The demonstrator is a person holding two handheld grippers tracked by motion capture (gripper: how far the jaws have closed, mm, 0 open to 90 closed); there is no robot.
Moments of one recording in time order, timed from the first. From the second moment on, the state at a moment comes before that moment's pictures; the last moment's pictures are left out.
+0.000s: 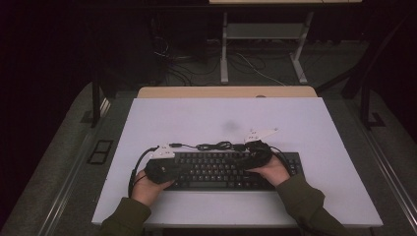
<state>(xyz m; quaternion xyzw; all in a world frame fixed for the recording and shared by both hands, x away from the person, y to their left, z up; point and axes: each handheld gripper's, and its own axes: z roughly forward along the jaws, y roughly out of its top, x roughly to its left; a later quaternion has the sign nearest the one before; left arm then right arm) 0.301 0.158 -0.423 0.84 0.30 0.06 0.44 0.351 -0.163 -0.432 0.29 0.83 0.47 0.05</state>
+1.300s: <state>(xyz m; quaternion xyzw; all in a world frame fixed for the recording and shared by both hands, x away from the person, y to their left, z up) 0.290 0.123 -0.435 0.88 0.23 0.00 0.42 0.351 -0.163 -0.431 0.29 0.83 0.47 0.06</state>
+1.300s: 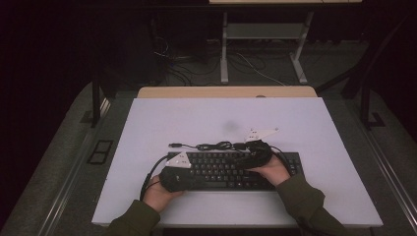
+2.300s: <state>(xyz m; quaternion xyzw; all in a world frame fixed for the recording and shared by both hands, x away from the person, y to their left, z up) 0.292 0.125 -0.433 0.88 0.23 0.00 0.43 0.350 -0.163 -0.430 0.29 0.83 0.47 0.06</state>
